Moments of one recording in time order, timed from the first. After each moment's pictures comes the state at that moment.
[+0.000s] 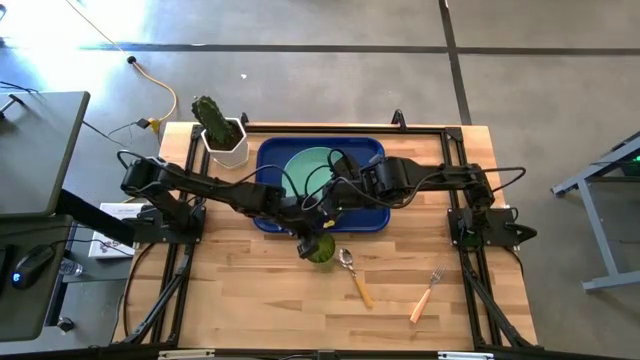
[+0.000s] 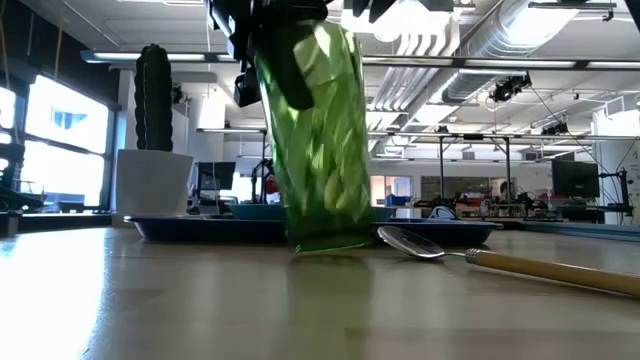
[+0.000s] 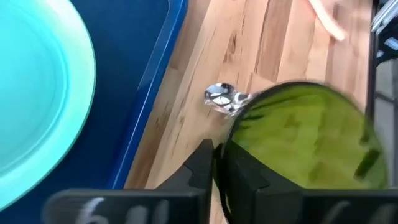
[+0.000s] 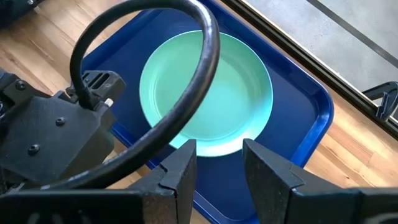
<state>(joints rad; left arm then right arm) -0.13 1.65 1.23 -0.49 0.01 -0.49 0.16 1.97 2.29 -1.57 0.55 0.89</state>
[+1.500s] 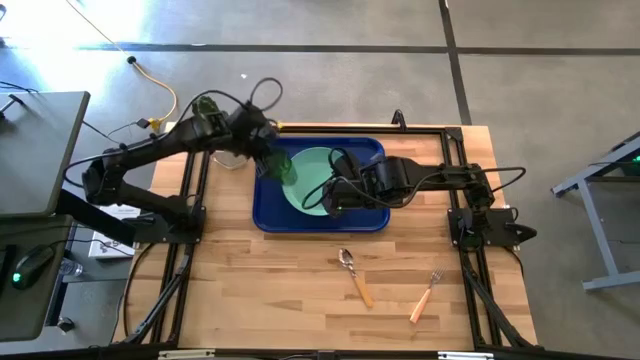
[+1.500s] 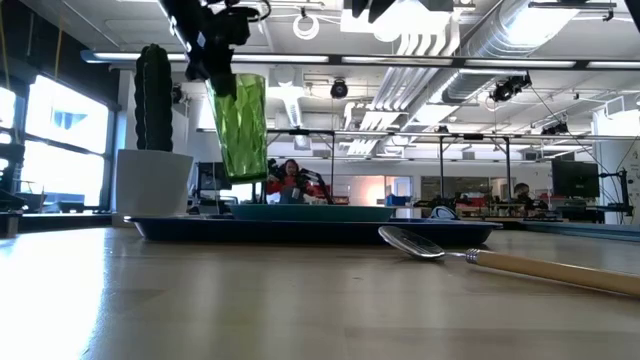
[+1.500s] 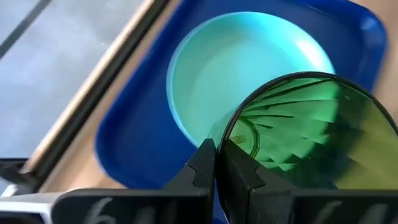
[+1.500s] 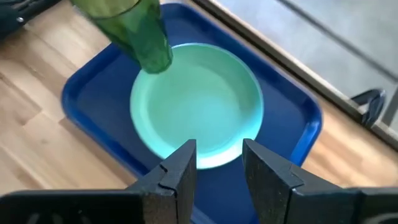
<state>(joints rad) 0.48 1.29 1.23 -0.87 -0.05 -0.01 0.15 1.97 2.29 -1.57 0.61 0.91</state>
